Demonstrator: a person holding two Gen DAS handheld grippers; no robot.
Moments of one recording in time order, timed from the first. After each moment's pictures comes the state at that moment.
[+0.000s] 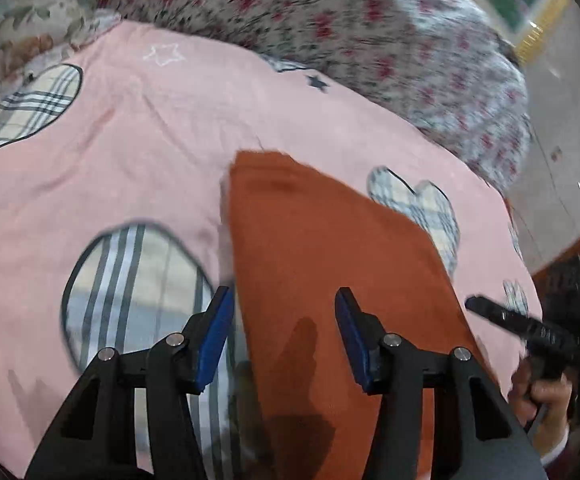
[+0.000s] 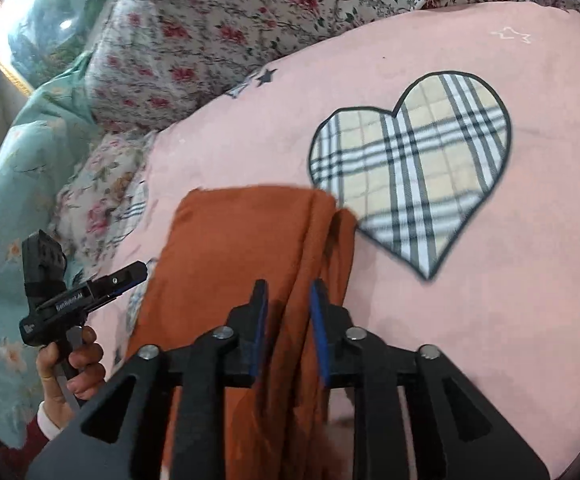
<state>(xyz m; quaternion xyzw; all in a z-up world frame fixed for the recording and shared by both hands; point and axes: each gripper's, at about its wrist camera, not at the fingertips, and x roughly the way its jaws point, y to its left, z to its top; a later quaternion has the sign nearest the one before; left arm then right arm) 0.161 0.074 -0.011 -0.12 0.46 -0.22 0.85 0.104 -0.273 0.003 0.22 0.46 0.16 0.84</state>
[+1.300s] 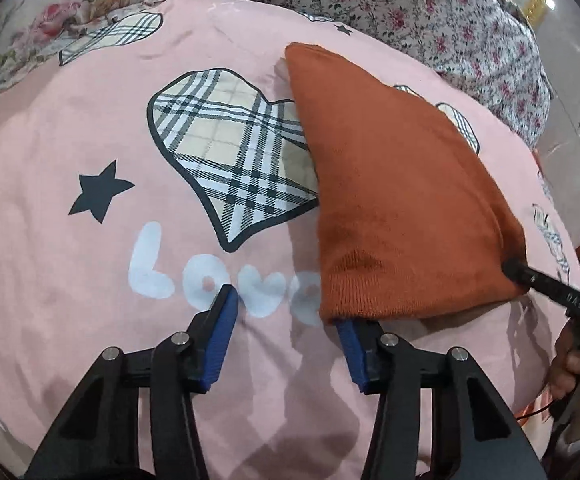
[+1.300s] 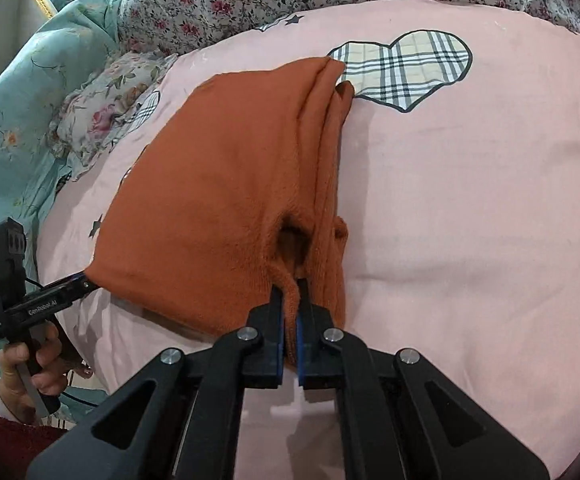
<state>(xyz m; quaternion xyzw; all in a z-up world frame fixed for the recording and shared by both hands) 0.006 0.087 -0.059 -0.08 0.49 -0.14 0.86 -0.002 -0.251 -0.020 0.12 0.49 0.15 0.85</state>
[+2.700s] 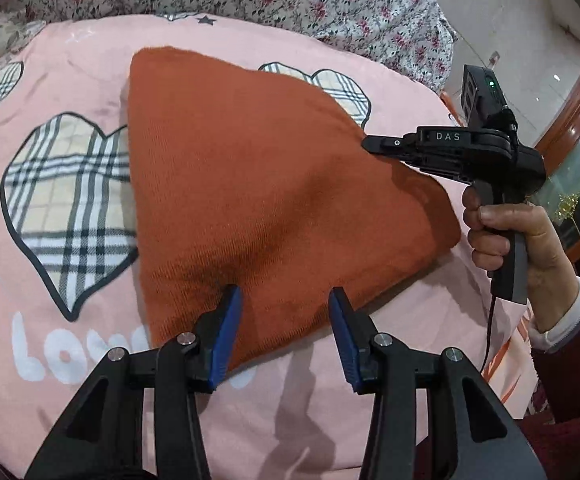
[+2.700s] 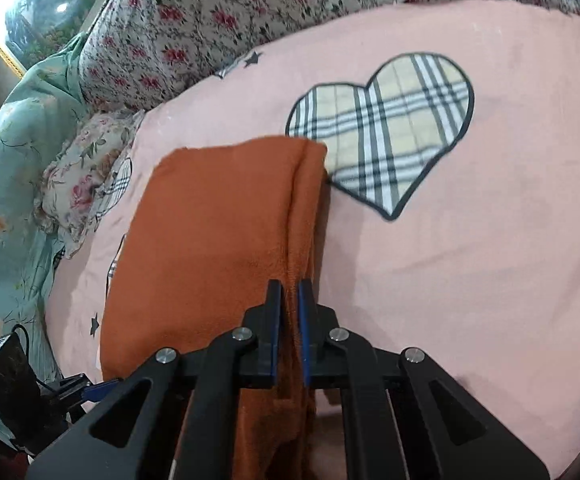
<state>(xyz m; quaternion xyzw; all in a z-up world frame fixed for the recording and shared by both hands) 0.020 0.022 -0.044 -0.03 0.48 -0.32 0.82 0.092 -0.277 -0.016 0.20 0.48 0.13 0.85</state>
